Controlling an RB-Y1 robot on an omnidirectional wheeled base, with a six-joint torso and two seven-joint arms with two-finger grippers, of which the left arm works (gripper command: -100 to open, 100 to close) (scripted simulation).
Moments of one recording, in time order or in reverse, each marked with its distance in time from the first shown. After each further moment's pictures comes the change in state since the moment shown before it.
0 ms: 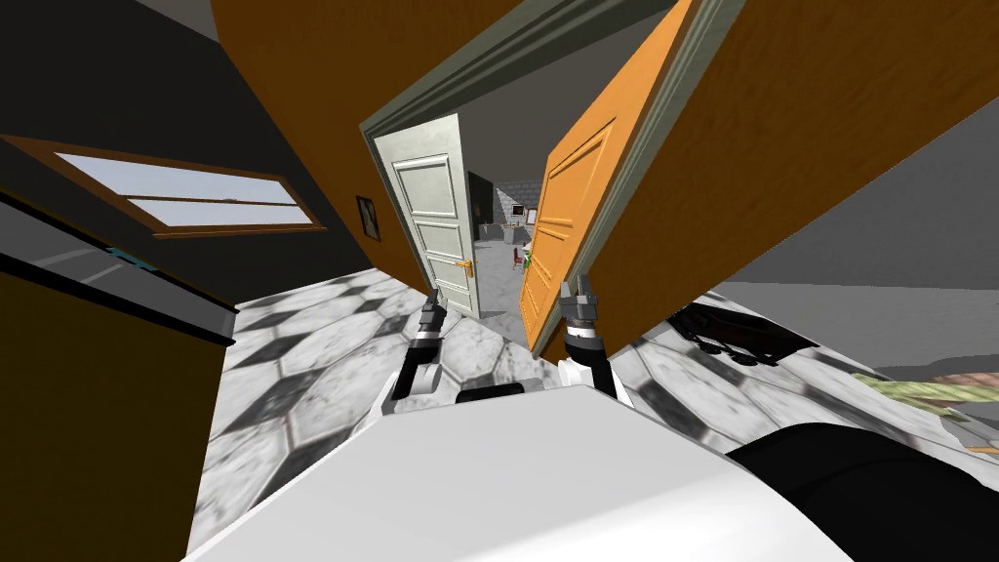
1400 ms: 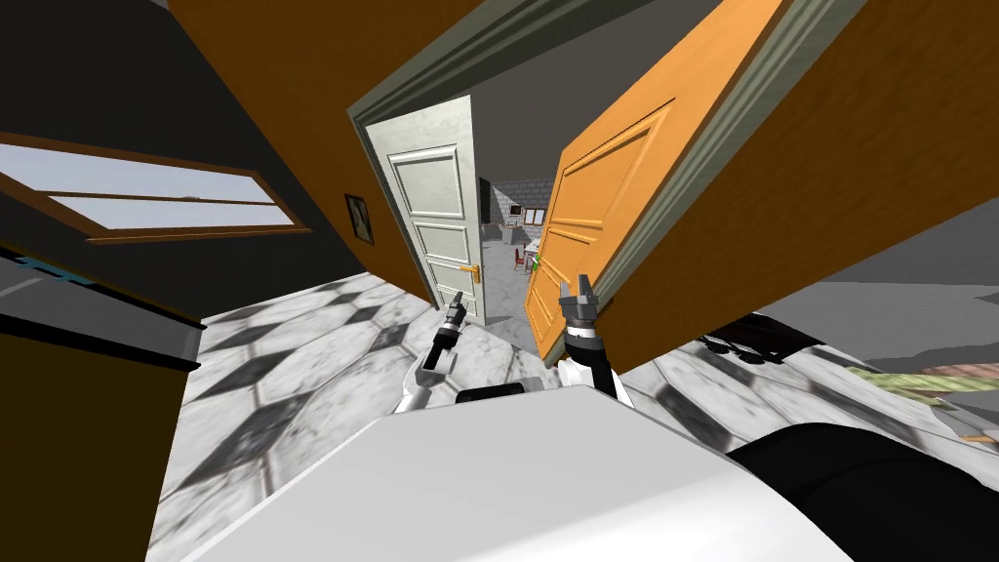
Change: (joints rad) arm -0.256 0.036 -0.086 0.384 -0.016 -0.018 0.111
